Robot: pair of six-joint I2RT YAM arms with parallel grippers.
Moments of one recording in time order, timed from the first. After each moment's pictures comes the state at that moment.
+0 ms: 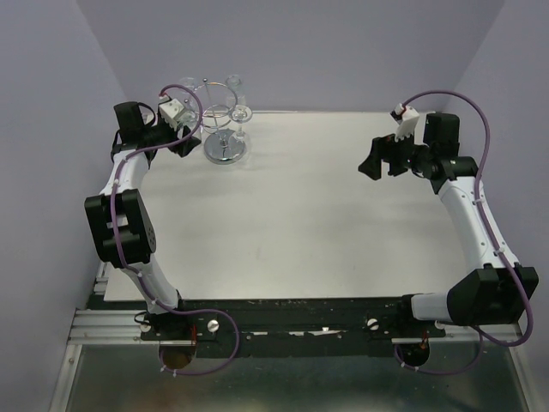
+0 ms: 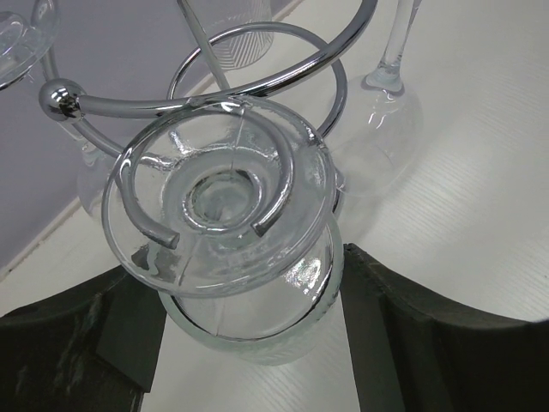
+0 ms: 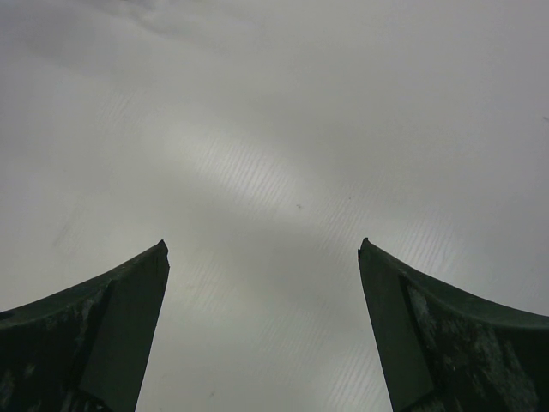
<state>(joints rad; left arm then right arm) 0.22 1.82 1.44 -0.09 0.93 0.57 0.02 1.34 1.30 -0.60 -0.53 -0.15</state>
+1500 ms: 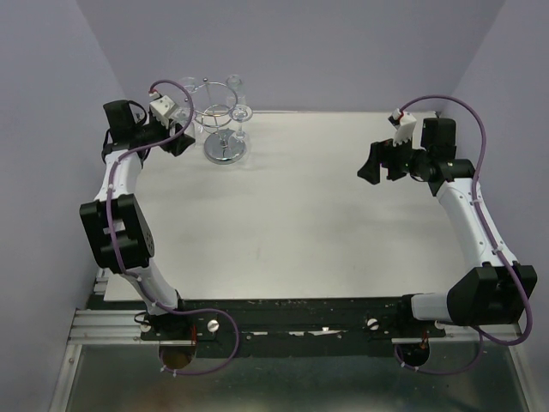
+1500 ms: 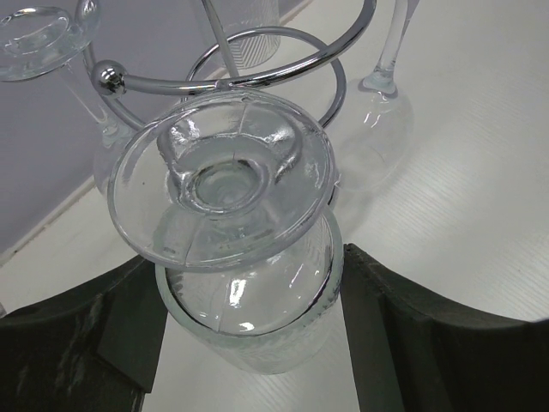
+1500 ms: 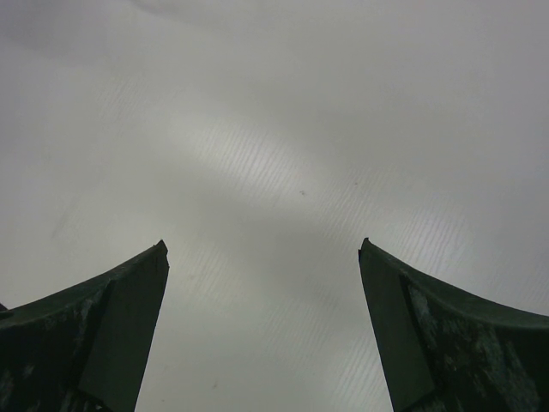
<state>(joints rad) 0.25 1.78 1.46 -0.15 0.96 0.54 0.02 1.34 1.26 -0.60 -0.53 -0.15</state>
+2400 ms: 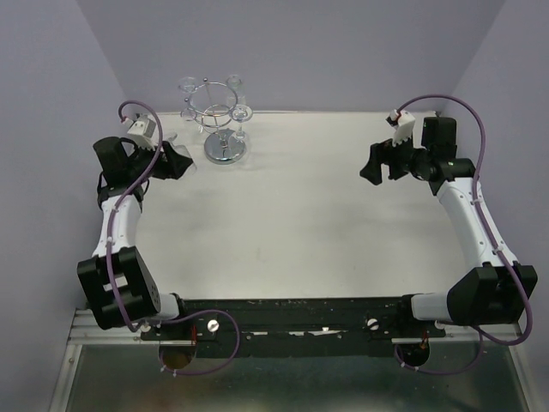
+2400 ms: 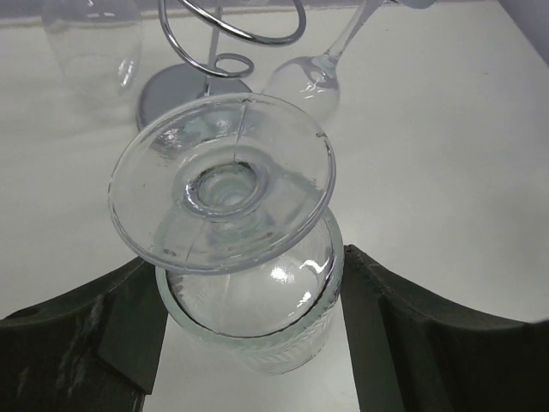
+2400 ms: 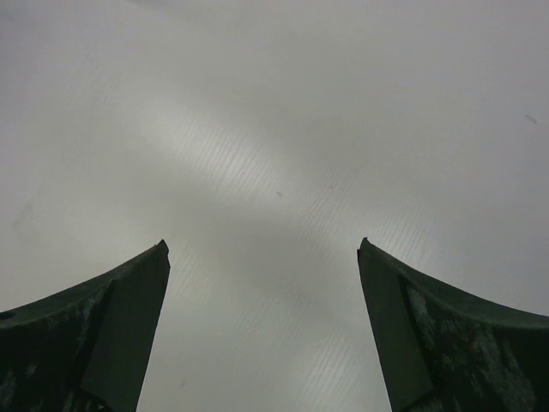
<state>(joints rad) 0.33 1.40 1.03 0.01 0.85 0.03 0.02 1.34 1.26 -0.60 -0.51 -0.22</state>
